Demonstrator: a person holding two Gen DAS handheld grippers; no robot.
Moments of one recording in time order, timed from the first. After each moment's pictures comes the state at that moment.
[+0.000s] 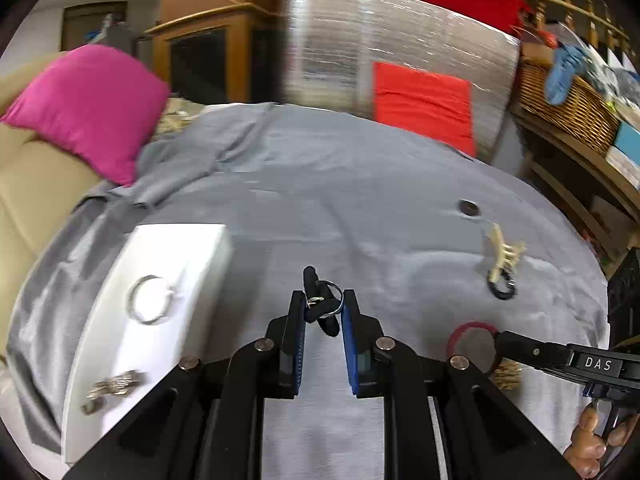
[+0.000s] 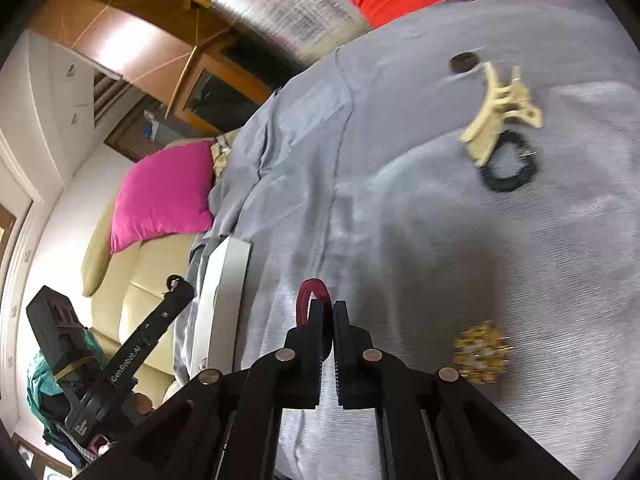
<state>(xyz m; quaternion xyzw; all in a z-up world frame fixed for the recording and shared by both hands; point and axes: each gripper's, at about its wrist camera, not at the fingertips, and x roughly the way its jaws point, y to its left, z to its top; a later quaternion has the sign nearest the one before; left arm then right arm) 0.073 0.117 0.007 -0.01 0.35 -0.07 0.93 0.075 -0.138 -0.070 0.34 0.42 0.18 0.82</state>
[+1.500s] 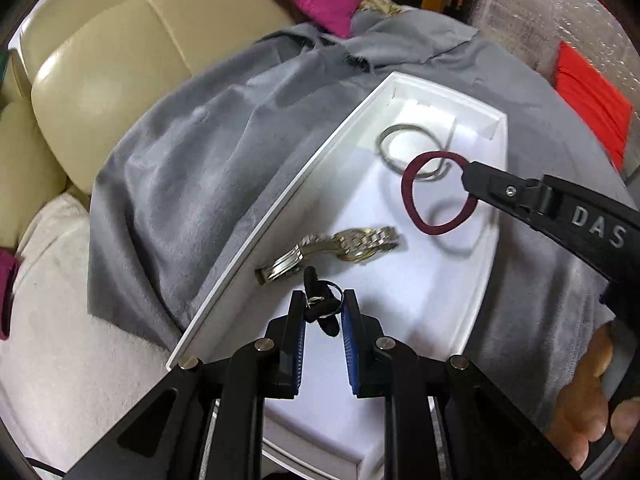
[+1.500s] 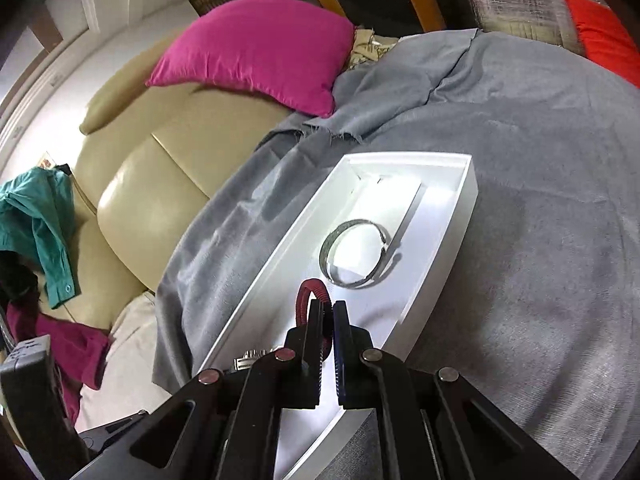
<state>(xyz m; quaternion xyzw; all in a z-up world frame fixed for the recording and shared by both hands) 0.038 0.283 -0.071 -0.11 0.50 0.16 0.84 0.143 0.166 -0.062 0.10 0.44 0.31 0.84</state>
